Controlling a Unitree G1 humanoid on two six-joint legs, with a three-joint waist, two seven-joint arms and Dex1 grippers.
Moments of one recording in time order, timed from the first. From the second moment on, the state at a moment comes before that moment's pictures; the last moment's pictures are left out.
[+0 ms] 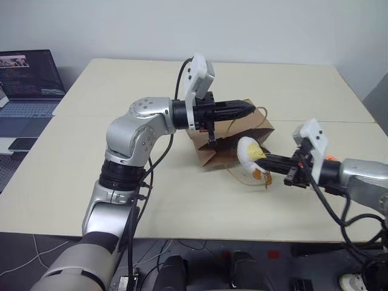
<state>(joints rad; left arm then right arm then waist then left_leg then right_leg) -0.95 0.35 -0.09 0.00 -0.55 0.68 -1.01 -0.40 -0.72 -0.19 -0.58 0.92 1.24 0.46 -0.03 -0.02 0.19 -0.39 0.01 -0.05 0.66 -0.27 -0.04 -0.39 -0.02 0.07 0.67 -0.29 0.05</state>
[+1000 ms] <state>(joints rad) -0.95 0.33 -0.09 -0.05 -0.63 0.76 -0.94 -0.52 -0.21 0.02 -0.30 0.49 0.99 0.12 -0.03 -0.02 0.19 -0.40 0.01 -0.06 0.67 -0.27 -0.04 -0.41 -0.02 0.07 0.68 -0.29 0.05</state>
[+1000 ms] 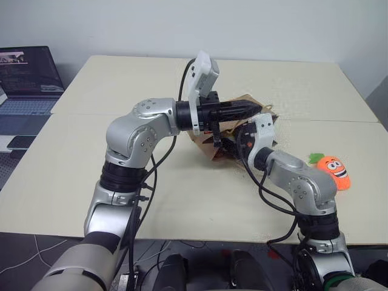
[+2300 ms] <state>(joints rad) -0.89 0.27 -0.12 -0.03 -0.58 0.68 -0.90 0.02 -0.86 -0.51 -0.22 0.48 0.90 0.53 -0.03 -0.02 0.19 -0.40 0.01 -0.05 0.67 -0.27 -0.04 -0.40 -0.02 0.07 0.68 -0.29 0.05</state>
